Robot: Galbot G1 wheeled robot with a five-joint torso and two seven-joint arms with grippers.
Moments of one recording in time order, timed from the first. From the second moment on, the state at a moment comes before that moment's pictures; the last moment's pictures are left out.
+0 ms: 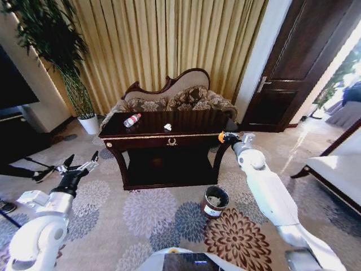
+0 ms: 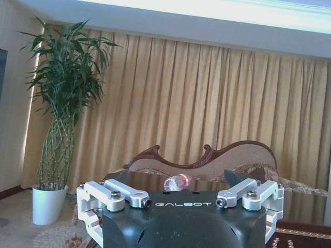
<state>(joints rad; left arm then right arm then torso) 1.61 -1.20 -1.02 -2.32 -0.70 0.25 0.00 -0.75 1.04 0.38 1.58 0.61 -0.36 0.12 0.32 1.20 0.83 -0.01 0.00</state>
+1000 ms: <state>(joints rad) 1.61 -1.20 -1.05 -2.30 -0.71 0.23 0.00 -0.77 1.17 0.38 0.98 0.34 -0.22 0.12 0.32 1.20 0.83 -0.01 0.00</state>
